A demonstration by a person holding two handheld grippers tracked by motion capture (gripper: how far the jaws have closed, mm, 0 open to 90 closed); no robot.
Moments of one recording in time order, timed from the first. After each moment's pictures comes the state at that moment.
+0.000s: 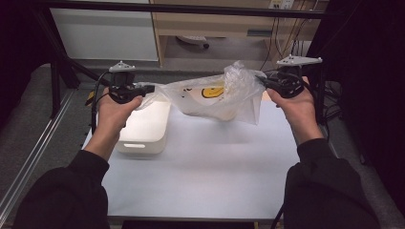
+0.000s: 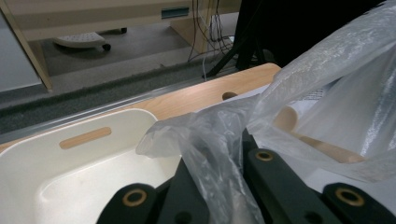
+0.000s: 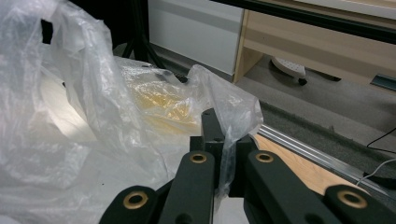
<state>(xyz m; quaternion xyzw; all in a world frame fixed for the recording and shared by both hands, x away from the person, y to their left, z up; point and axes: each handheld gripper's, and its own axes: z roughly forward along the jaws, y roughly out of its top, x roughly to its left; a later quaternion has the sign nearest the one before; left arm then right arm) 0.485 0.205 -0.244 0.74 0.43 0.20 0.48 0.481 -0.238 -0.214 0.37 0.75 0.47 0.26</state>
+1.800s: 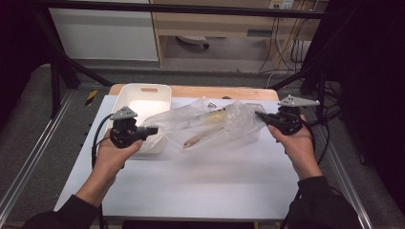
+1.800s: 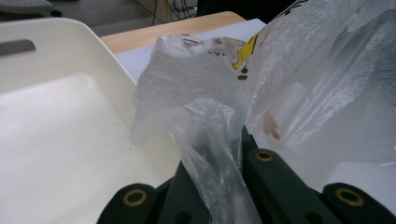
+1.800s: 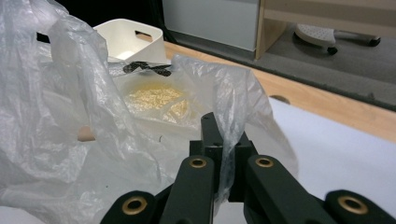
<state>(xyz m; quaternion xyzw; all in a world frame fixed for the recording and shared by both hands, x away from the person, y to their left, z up) 0.398 0.209 -0.327 0.77 0.40 0.12 0.49 0.432 -0.257 -0.307 0.40 0.75 0.48 0.19</state>
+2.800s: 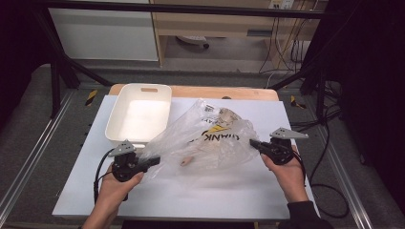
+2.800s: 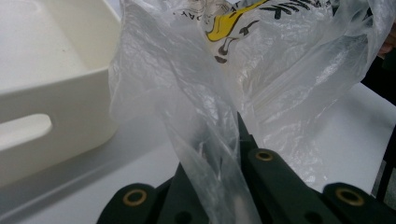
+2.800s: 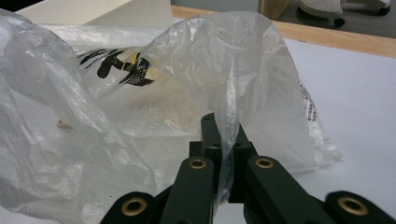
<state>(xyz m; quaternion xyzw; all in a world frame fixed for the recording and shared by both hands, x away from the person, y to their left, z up) 0.349 0.214 -0.396 0.76 0.41 0.07 0.51 0.389 -0.248 -0.379 0.42 0.75 0.47 0.18</state>
